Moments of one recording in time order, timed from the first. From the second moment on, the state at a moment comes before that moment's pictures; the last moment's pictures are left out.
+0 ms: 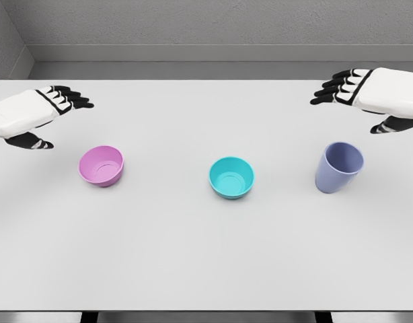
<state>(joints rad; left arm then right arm) -0.53 1.00 -0.56 -1.41 -0.42 -0.61 -0.16 -0.62 -1.06 0.43 -1.67 0.22 -0.61 0.61</state>
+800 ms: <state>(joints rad) -0.81 0.87 -0.79 -1.40 -0.40 -0.61 -0.61 -0.61 -1.12 0.31 -1.65 0.23 -0.61 0.61</state>
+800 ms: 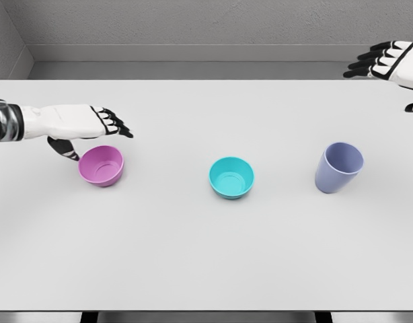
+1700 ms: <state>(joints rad) -0.80 0.87 -0.85 -1.36 -0.40 -0.61 -0.61 -0.58 -1.15 0.45 -1.69 0.27 -0.61 0.61</state>
